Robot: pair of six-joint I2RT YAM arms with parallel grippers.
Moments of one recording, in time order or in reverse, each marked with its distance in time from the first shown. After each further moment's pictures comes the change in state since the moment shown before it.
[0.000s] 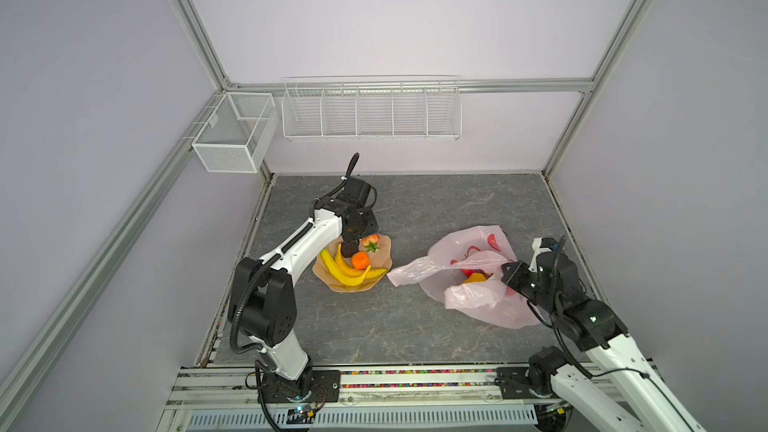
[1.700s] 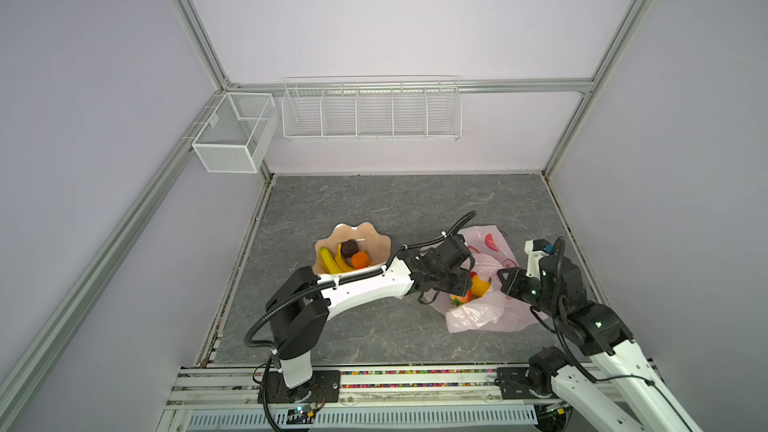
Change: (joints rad) left arm -0.679 0.139 -0.033 0.354 0.074 -0.004; right arm 0.007 -0.048 -0.007 -0.045 -0.113 -0.097
